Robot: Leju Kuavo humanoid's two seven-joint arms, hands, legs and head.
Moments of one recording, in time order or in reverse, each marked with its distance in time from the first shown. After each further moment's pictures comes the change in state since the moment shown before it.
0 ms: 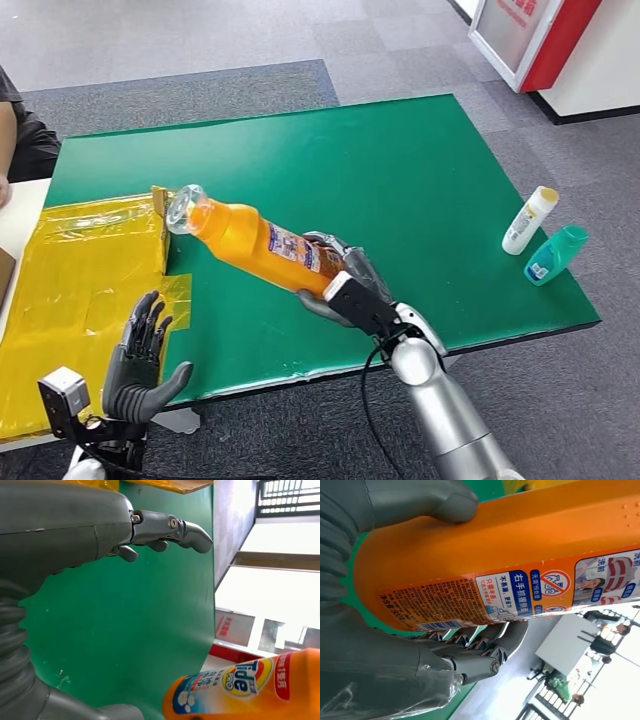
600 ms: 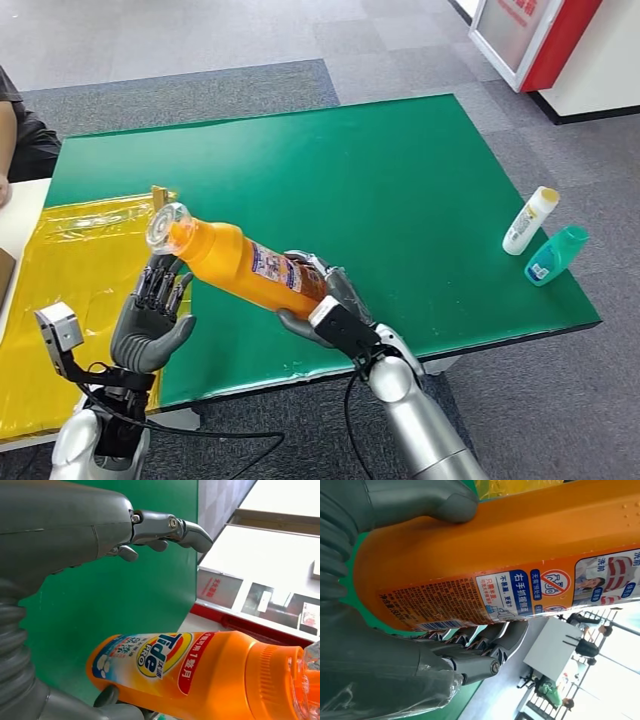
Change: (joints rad) left arm -0.164 0.009 -0.073 -0.014 0.235 -0.052 0.229; right arm 0.033 0.080 0.012 0.098 0.012 -0.057 -0.134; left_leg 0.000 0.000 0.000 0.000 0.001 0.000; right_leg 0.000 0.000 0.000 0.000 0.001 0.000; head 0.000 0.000
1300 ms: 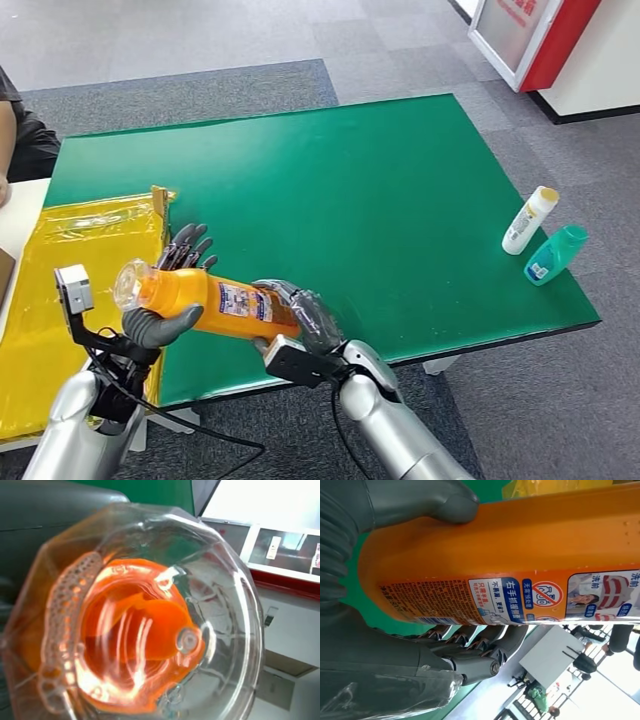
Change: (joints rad) left arm -0.180 0.163 -0.191 0.116 0.210 -0.044 0.038; right arm -0.040 0.012 0.147 0.202 0.176 -0.149 -0.062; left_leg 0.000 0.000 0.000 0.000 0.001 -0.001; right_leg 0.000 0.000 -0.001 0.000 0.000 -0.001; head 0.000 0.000
